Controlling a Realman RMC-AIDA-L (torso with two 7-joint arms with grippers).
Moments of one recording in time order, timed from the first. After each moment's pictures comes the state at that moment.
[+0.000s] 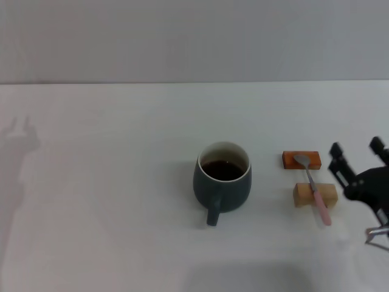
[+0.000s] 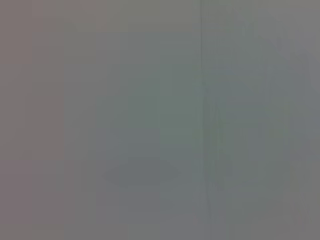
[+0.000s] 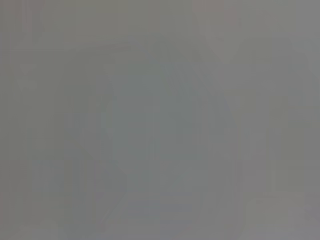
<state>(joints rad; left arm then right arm) -0.24 -2.05 1.65 0.54 -0.37 0.88 -0.05 -0.21 2.09 1.03 1.07 -2.85 -0.71 -0.02</state>
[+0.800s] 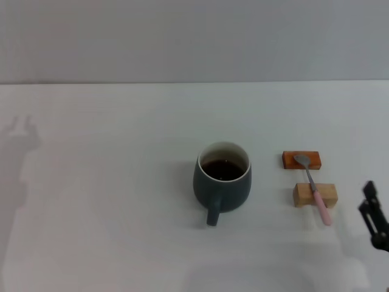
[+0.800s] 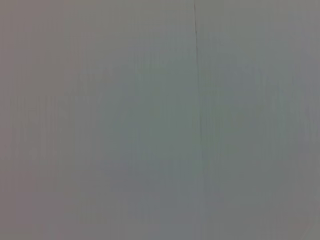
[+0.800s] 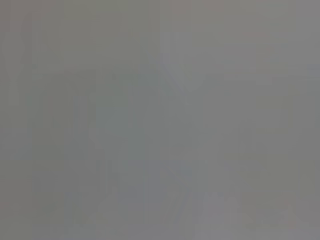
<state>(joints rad) -0.25 -2.05 1.64 0.54 -0.37 0.90 -0.02 -0.32 2.08 0.75 0.95 -2.50 -1.12 -0.31</state>
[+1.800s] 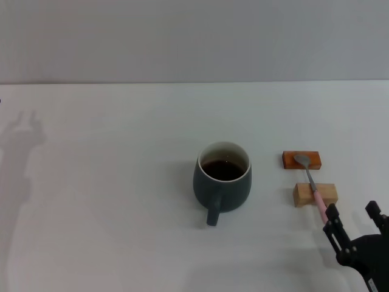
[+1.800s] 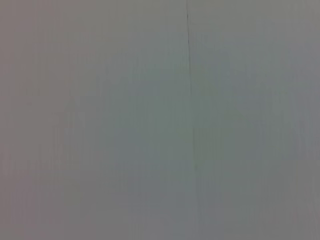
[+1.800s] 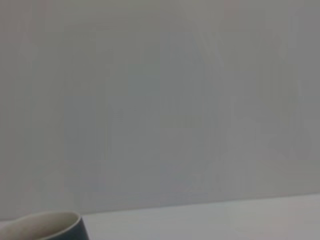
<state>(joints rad) -0.27 -2.05 1.64 0.54 -0.37 0.90 -0.02 -0.12 2.07 0.50 0.74 -2.20 -1.16 -0.23</state>
